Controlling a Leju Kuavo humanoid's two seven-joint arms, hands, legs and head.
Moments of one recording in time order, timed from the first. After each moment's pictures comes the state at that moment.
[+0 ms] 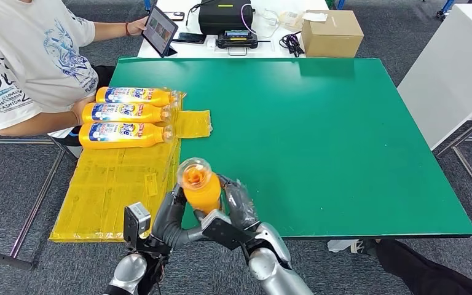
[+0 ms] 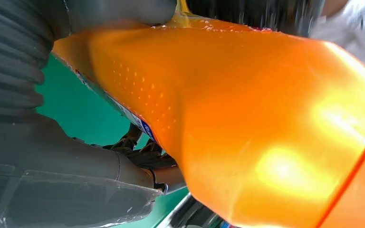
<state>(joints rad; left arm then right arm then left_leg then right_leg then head) -0.09 -0.23 -0.25 -1.22 -0.07 -0.15 -0.46 -0.18 0.24 0.51 -1.13 0.56 -0.17 -0.54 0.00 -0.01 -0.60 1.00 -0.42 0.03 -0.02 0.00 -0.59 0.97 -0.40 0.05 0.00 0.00</state>
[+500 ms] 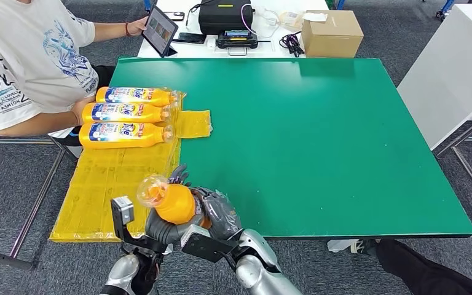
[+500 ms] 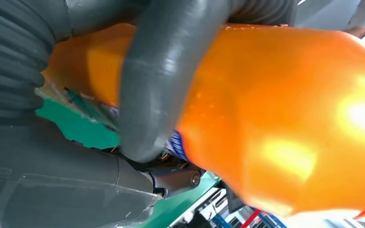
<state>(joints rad) -0.09 -0.24 -0.19 -1.15 0.22 -0.21 -0.38 -0.22 0.25 0.63 -1.02 0.57 -0.18 -0.54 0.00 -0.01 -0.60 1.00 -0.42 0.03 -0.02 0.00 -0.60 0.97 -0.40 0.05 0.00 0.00</state>
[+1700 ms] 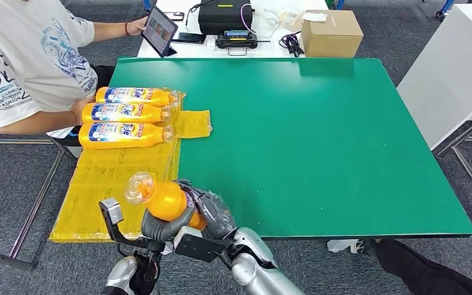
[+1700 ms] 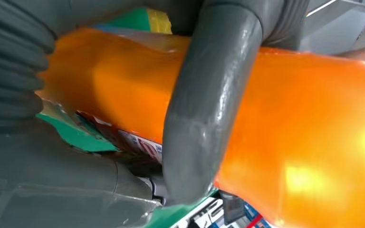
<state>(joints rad) -0.09 -0.25 -0.16 -1.13 0.31 -0.16 -0.43 -0.26 0.25 0.66 -0.95 0.57 -0.23 -0.52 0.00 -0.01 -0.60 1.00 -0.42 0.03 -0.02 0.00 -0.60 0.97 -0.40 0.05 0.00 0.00</state>
